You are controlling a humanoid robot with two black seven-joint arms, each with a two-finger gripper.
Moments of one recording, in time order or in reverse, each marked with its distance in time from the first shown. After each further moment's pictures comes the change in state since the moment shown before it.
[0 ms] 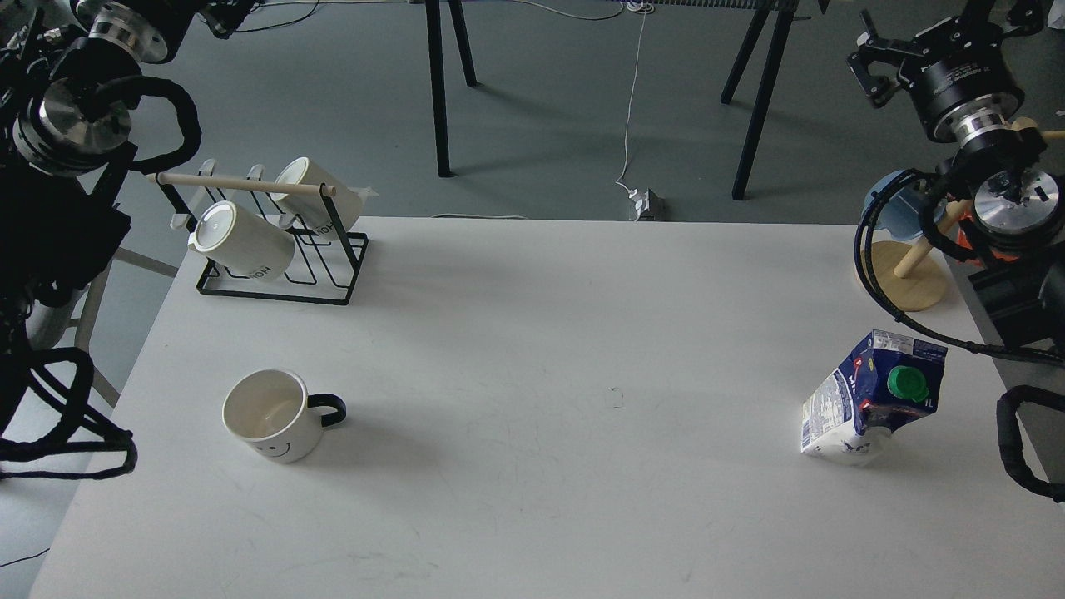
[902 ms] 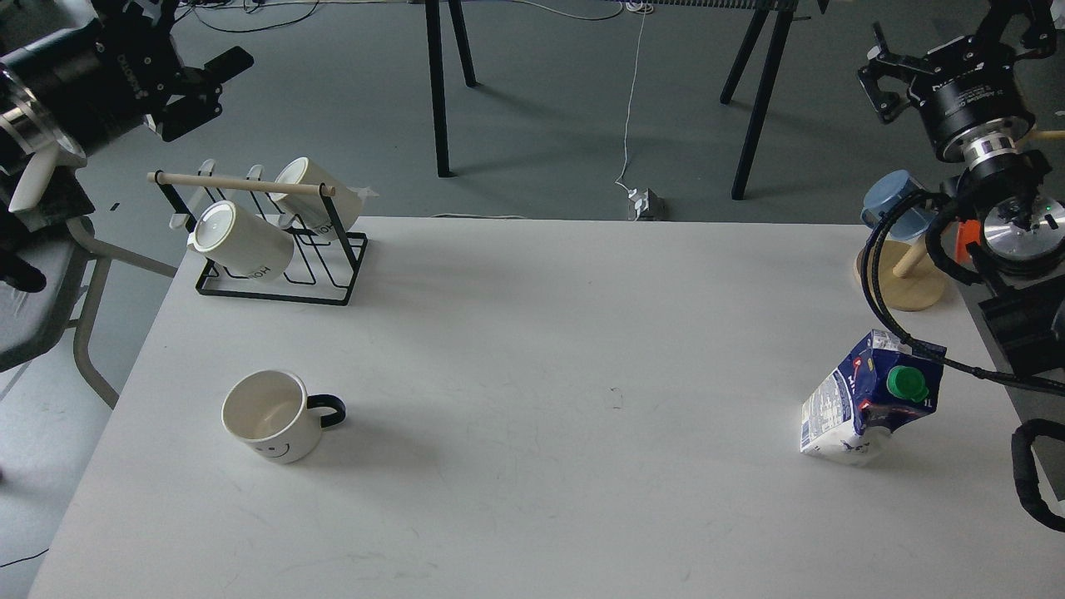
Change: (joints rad) left arm 0.238 0.639 0.344 -0.730 0.520 -0.140 -0.179; right arm -0.116 -0.043 0.064 0.156 0.001 0.000 0.021
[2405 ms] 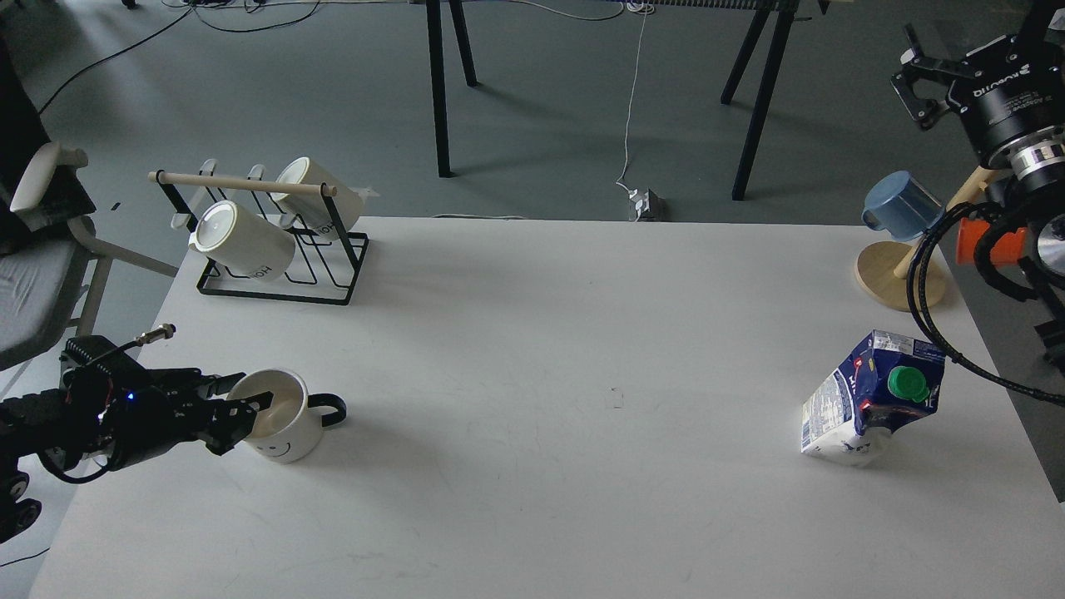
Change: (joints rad) left arm 0.345 -0.099 0.371 0.187 1.394 0.640 -0.143; right arm -0.092 -0.126 -0.001 0.155 -0.003 0.000 0.000
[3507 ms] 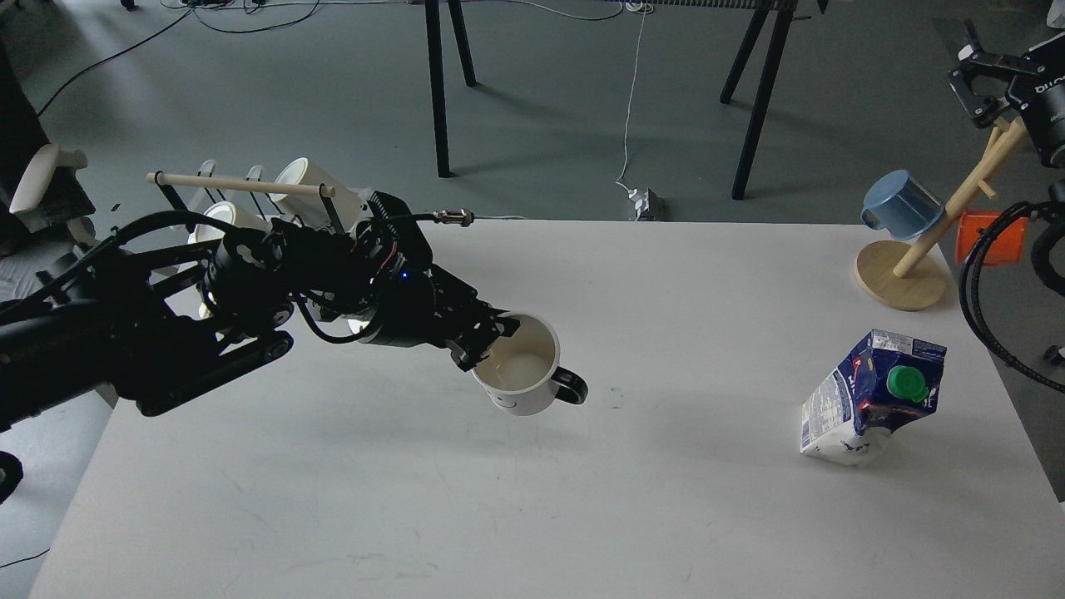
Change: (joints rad) left arm -0.485 -0.440 -0.001 -0.187 0.153 -0.523 -0.003; right arm -0.019 -0.094 0.006 0.006 0.001 0.000 0.000
